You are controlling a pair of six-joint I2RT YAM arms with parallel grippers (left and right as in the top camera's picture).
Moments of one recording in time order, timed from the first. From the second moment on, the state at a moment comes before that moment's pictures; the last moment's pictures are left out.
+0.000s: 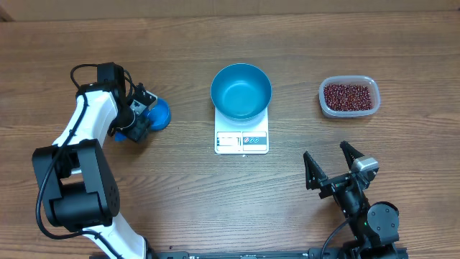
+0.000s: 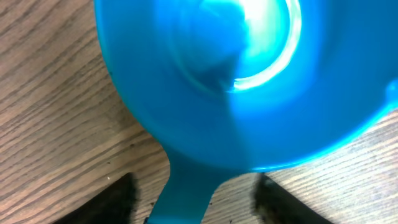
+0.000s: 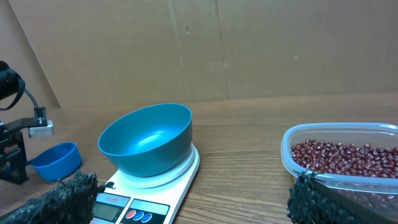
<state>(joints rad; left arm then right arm) 0.14 1.91 1.30 -0.86 -0.01 0.67 0.21 0.01 0.02 -0.02 -0.12 0.19</state>
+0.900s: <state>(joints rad) 0.14 1.91 1.30 -0.82 -0.01 0.44 0.21 0.01 0.02 -0.02 -0.12 0.19</state>
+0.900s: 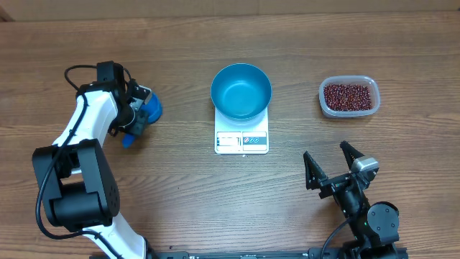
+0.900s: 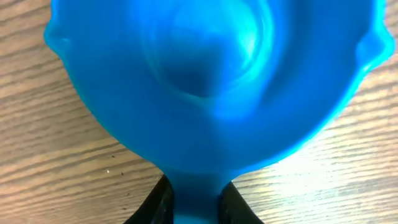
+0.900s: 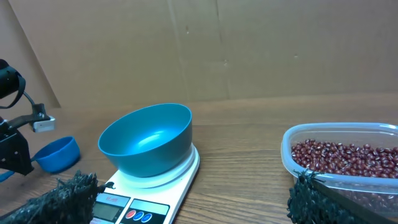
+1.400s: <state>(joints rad) 0.14 1.91 1.30 -0.82 0.06 -0.09 0.21 0.01 0.02 -0.02 -0.12 0.19</state>
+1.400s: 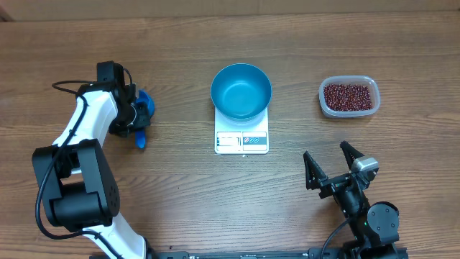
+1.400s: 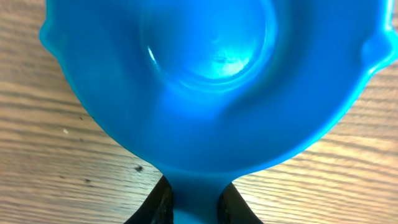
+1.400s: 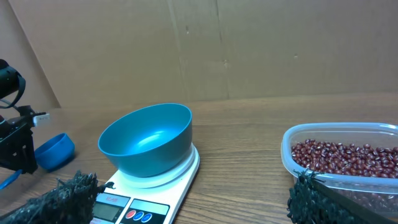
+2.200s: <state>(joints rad) 0.14 1.91 1.30 -0.81 0.14 -0.39 0.21 0.01 0.02 -0.02 -0.12 0.19</state>
